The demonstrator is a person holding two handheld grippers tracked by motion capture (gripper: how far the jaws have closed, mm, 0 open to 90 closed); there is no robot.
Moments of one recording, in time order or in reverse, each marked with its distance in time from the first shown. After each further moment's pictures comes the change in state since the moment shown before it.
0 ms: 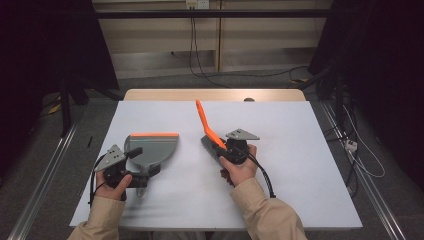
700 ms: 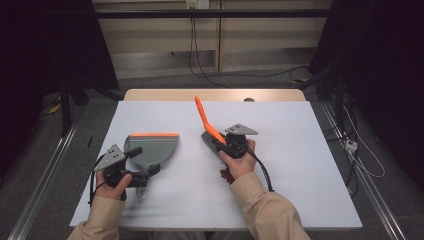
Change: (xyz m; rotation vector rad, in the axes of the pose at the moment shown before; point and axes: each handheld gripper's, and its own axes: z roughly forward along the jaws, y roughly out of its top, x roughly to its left) left arm 0.001 0.000 0.000 -0.003 0.002 -0.005; right arm -0.010 0.007 0.013 -0.011 -0.003 -0.036
